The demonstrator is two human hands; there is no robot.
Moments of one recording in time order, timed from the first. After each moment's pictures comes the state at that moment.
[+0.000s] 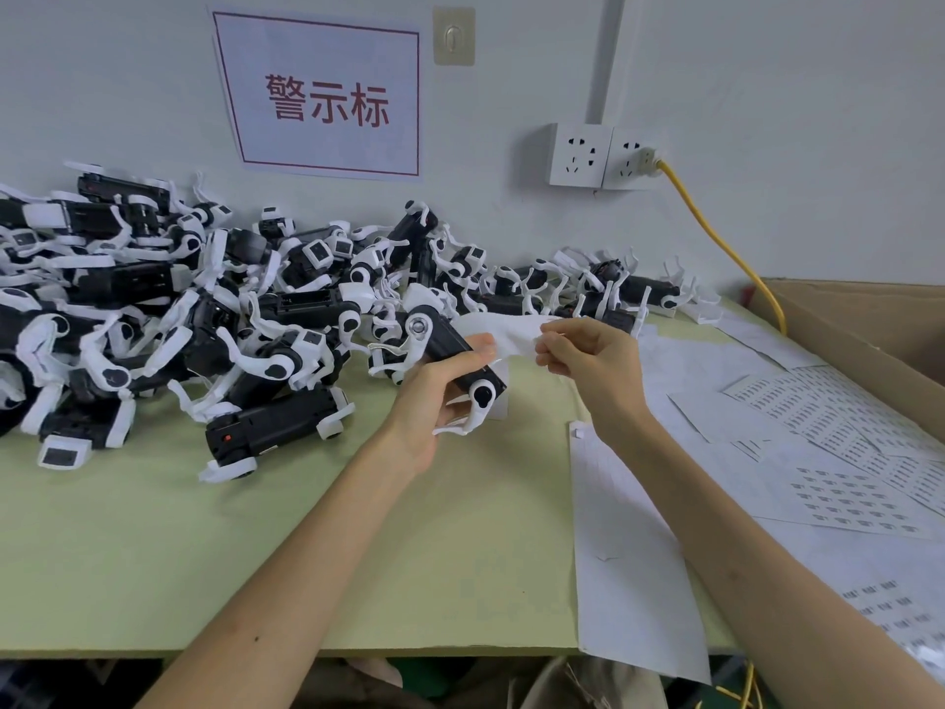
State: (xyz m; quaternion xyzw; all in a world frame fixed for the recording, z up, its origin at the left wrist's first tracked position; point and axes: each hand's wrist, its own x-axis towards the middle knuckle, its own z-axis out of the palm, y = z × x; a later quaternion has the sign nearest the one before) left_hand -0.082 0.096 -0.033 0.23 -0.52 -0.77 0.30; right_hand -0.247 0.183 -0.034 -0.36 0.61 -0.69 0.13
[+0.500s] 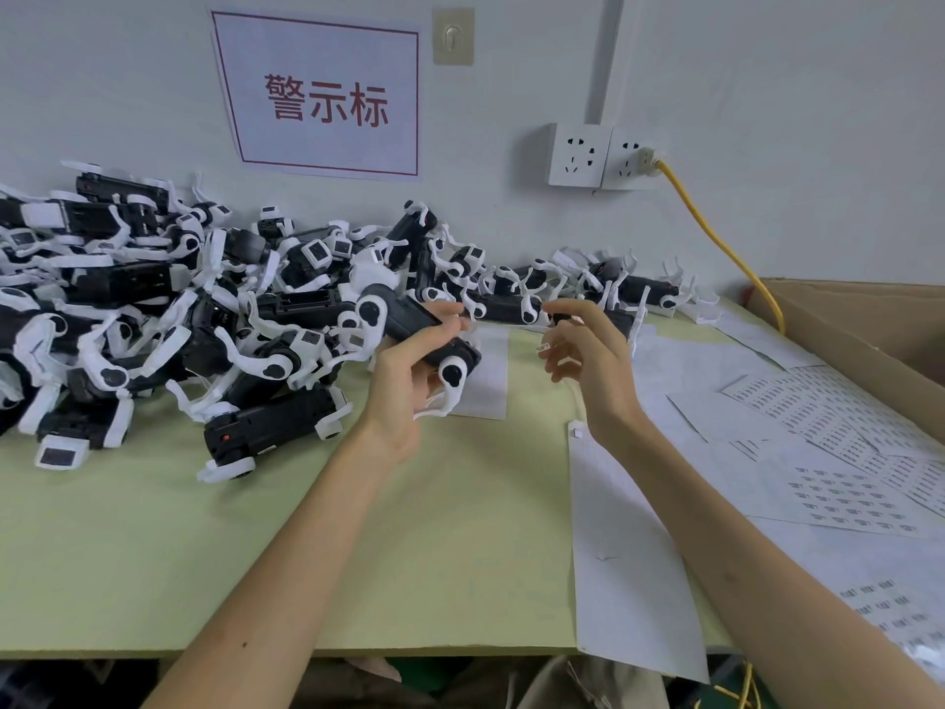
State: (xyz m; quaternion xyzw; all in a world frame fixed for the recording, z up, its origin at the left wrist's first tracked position) left_hand -0.070 0.087 -0.023 0.14 -0.51 -0.74 0.41; right_hand -0.237 0.186 -0.027 -0.40 0.56 -0.71 0.16
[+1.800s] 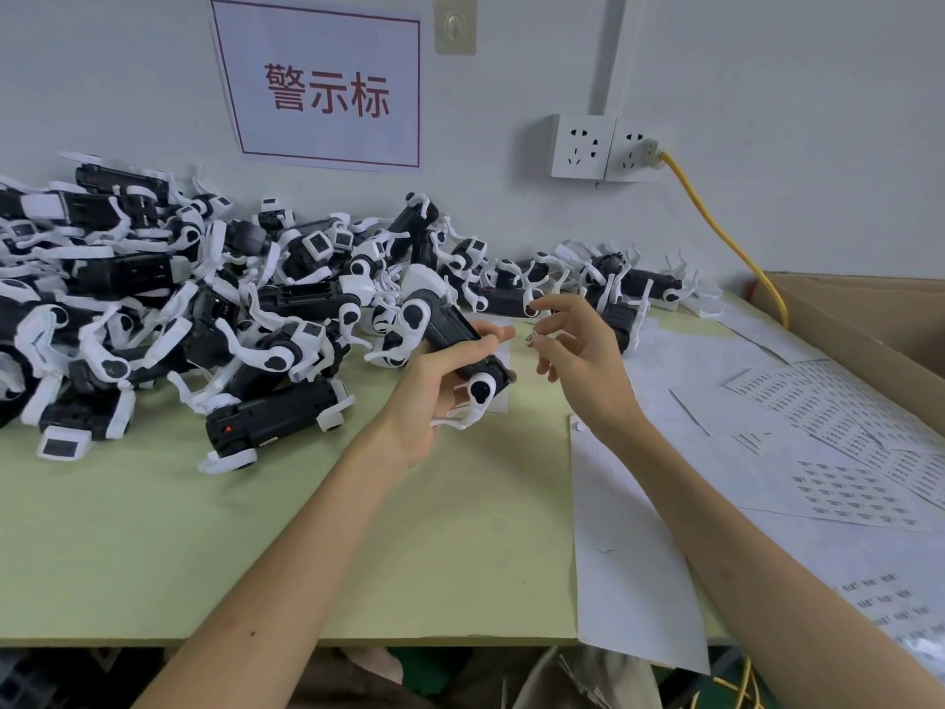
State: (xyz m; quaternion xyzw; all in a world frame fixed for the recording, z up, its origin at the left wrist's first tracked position) left_hand -0.074 0.100 -0.026 0.14 -0.56 -0.76 0.30; right_hand -0.233 0.186 -0.032 -0.47 0.62 -0.62 0.08
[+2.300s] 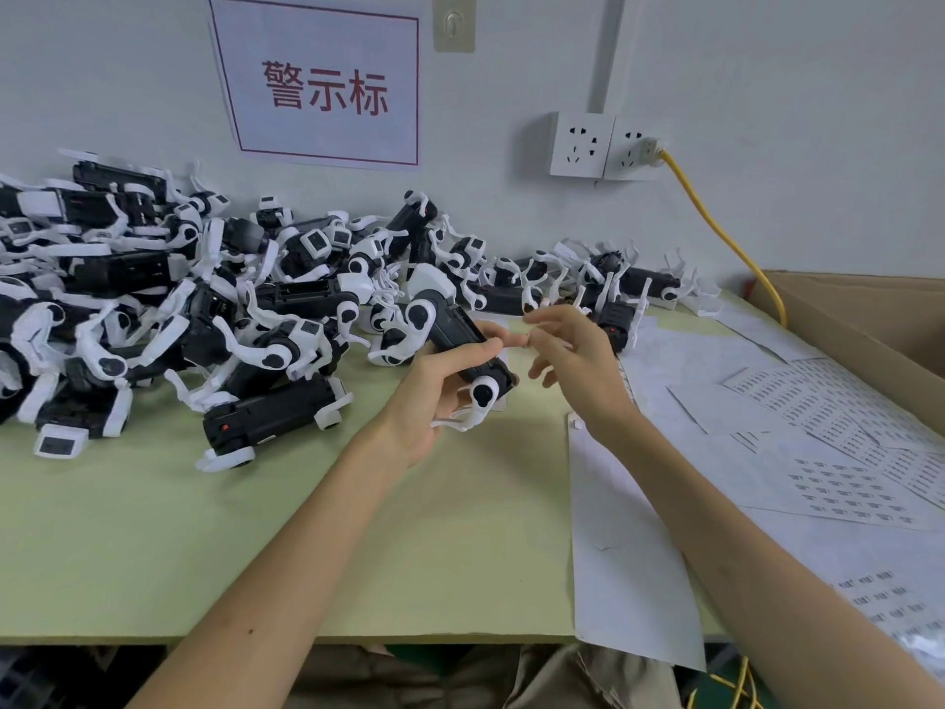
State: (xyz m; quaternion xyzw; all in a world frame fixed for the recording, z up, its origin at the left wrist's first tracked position) left_hand -0.076 0.098 -0.029 0.12 -0.58 -0.76 0.28; right_hand -0.237 0.182 -0.035 -0.44 0.65 -0.61 0.13
